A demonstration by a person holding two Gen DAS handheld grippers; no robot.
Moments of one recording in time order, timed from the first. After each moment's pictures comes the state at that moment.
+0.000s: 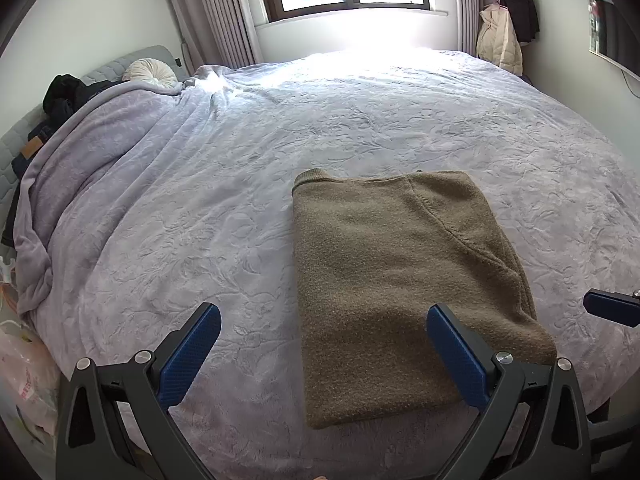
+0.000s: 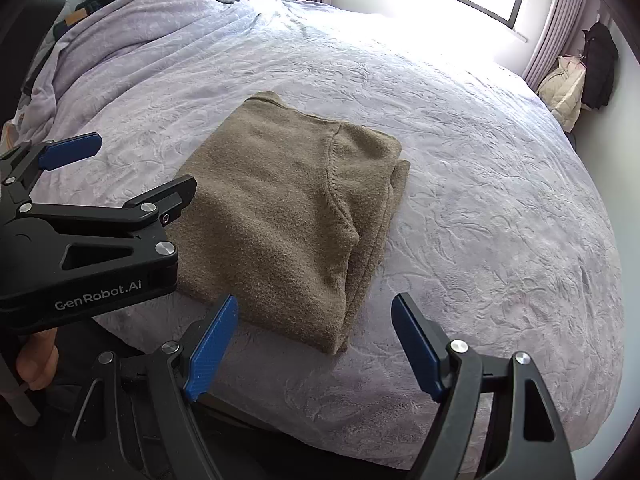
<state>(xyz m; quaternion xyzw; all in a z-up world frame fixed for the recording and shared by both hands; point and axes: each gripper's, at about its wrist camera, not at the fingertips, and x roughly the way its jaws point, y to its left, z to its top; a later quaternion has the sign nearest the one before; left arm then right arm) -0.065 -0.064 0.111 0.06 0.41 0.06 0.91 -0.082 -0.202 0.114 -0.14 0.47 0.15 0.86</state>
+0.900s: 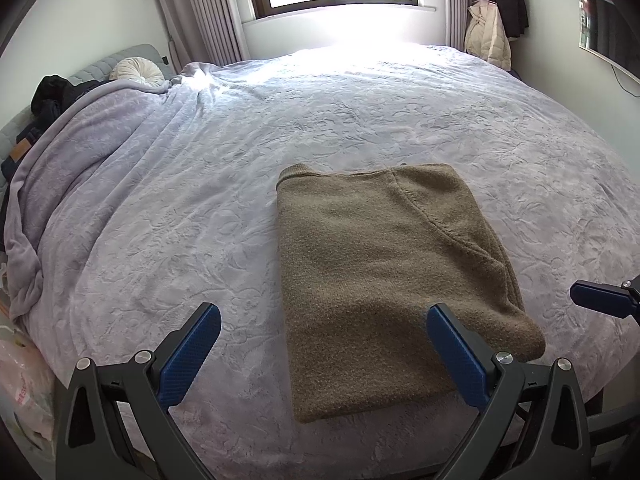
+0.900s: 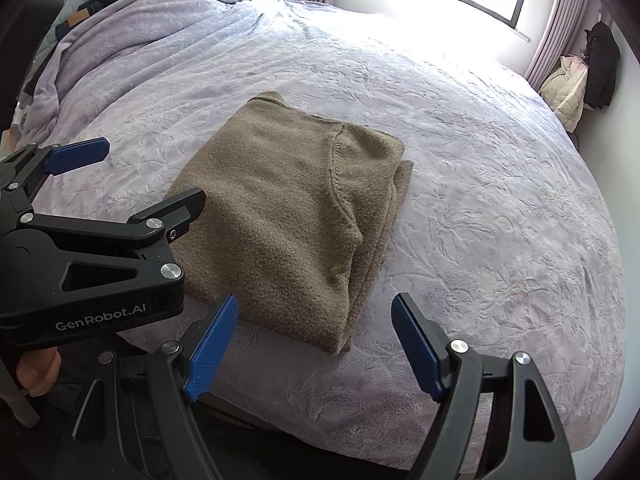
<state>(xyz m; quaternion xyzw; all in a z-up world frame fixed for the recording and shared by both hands) -0.067 -0.068 0.110 0.06 0.41 0.03 0.91 -0.083 -0.199 0.115 -0.14 0.47 0.15 0.86</state>
